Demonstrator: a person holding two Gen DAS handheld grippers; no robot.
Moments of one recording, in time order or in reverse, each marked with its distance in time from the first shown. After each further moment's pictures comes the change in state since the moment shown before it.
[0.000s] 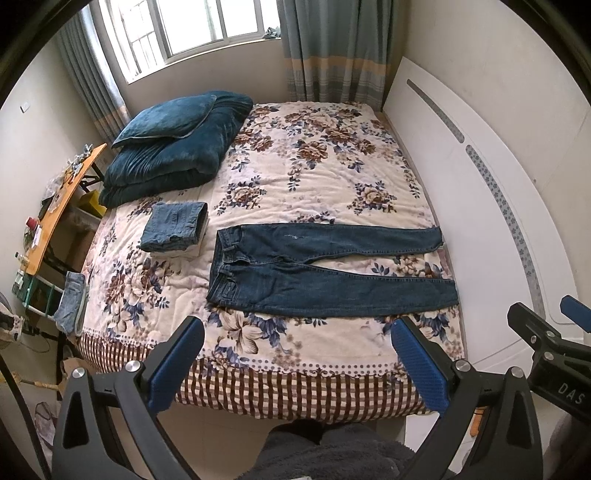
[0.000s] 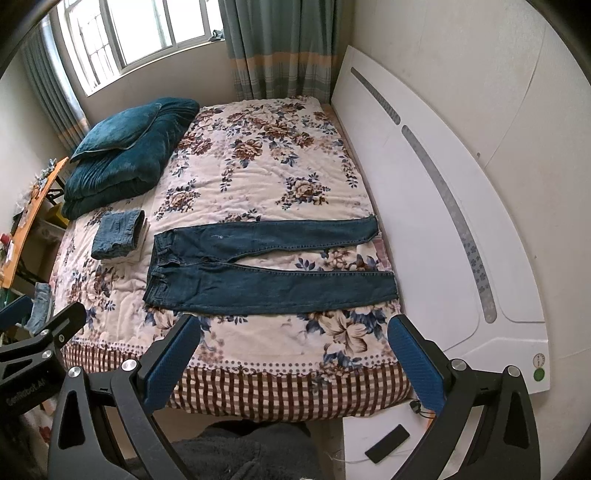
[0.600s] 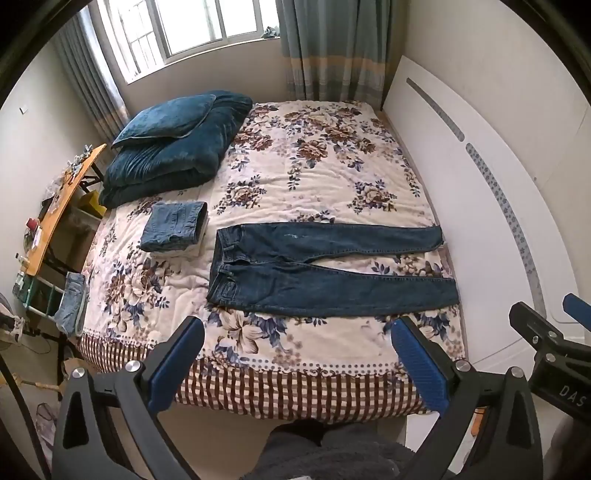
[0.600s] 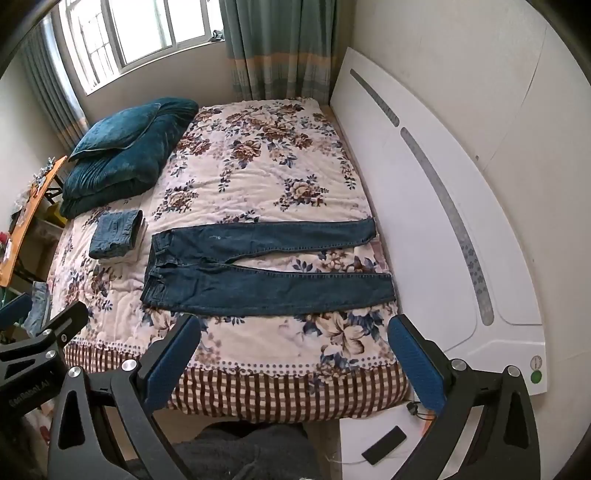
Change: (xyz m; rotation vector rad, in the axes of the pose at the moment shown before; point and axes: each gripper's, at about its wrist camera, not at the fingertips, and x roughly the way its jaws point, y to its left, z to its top) left arm 0.005 0.000 -0.005 0.008 0.007 0.005; right arm 0.005 -0.004 0.001 -0.003 0.001 -0.004
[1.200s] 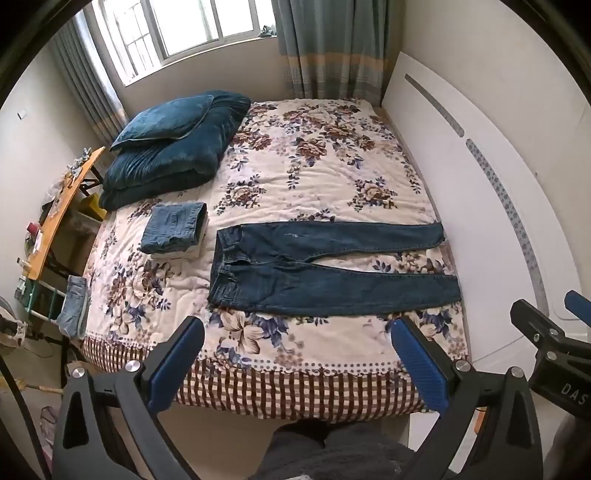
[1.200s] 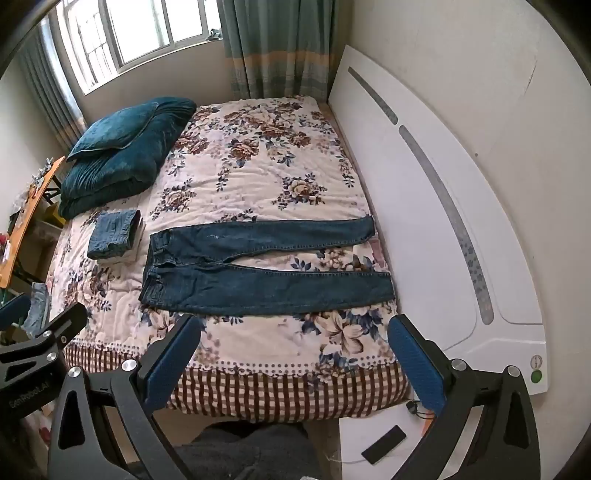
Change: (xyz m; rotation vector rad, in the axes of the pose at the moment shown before) left arm 0.001 0.002 -0.004 0.006 -0.004 0.013; right arm 0.003 -0.001 0.003 0.002 0.008 0.003
